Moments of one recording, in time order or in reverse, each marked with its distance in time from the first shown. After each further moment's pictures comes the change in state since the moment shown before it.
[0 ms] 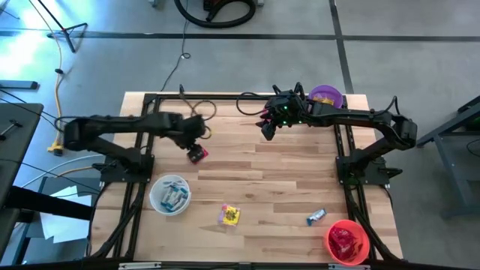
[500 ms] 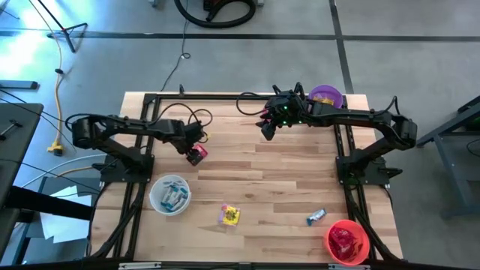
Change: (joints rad) left arm 0.098 0.107 -0.268 0.268 0.047 -0.044; right arm 0.000 0.000 0.000 0.001 0.000 0.010
